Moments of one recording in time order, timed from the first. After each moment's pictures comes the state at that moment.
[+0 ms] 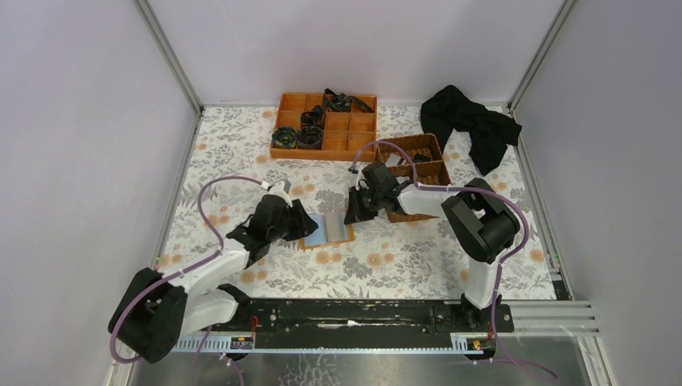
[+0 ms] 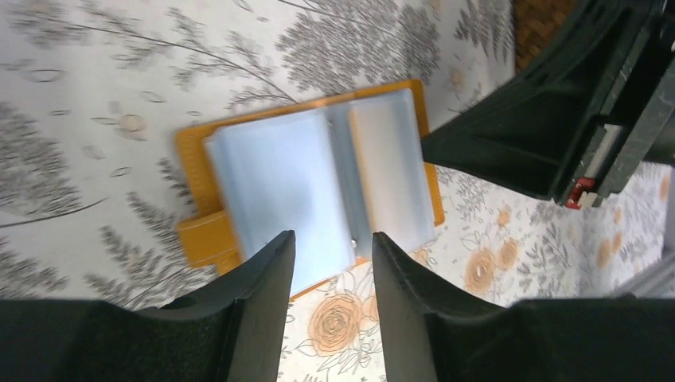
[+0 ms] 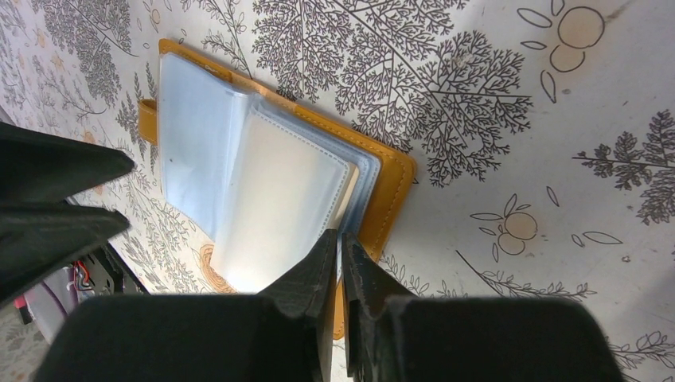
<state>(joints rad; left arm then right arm) -0.51 1.15 0.40 0.09 0.12 -0.70 0.67 1.89 1.03 -0.05 -0.41 0.47</state>
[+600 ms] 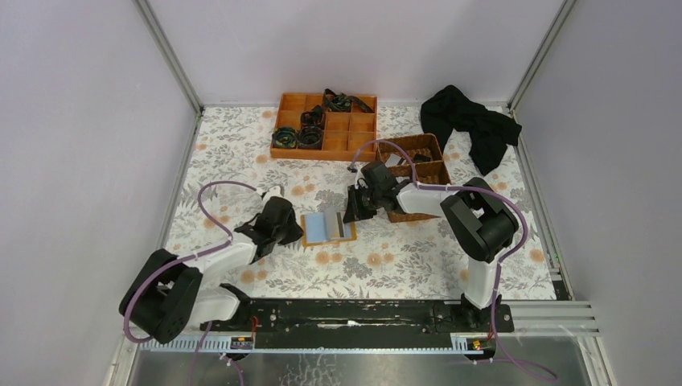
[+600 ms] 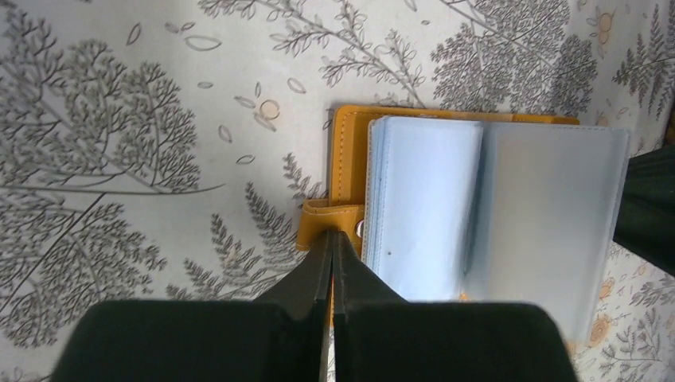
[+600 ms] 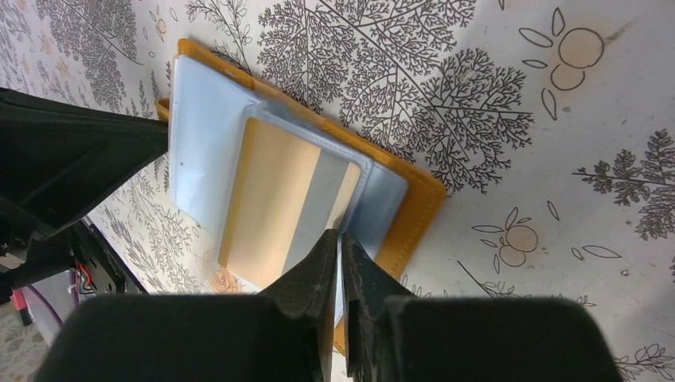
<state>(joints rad) -0.51 1.23 0.40 -0.02 -0.10 -0.78 0.67 1.90 1.05 -0.05 -0.41 0.47</state>
